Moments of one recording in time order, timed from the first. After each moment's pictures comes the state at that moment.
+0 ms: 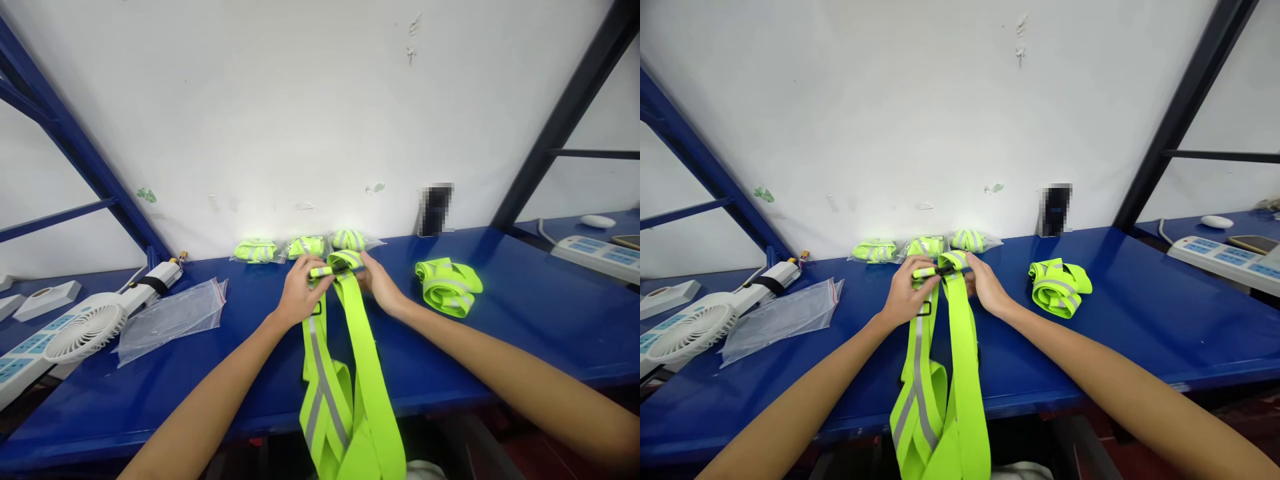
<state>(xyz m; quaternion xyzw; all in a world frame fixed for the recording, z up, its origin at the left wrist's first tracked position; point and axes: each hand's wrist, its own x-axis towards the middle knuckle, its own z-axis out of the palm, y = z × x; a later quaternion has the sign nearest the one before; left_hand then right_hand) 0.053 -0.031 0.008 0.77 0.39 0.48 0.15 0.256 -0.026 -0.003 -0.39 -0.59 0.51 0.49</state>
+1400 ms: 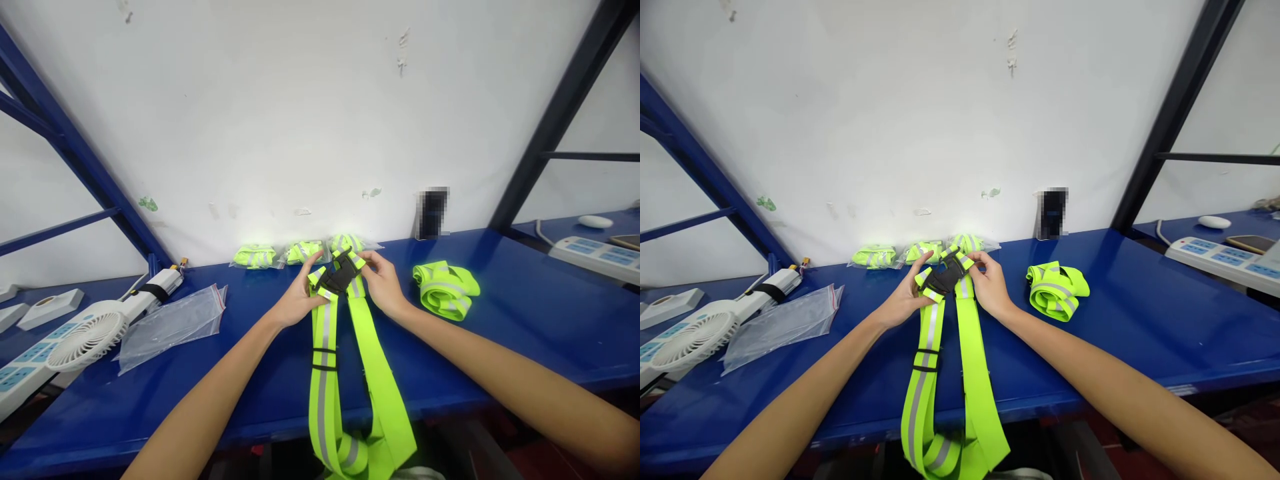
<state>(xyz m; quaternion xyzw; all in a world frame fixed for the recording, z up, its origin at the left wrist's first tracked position) 0.049 -0.029 0.012 0.67 0.30 0.44 0.52 0.261 -0.018 0.000 -0.41 -0.59 0.31 0.62</state>
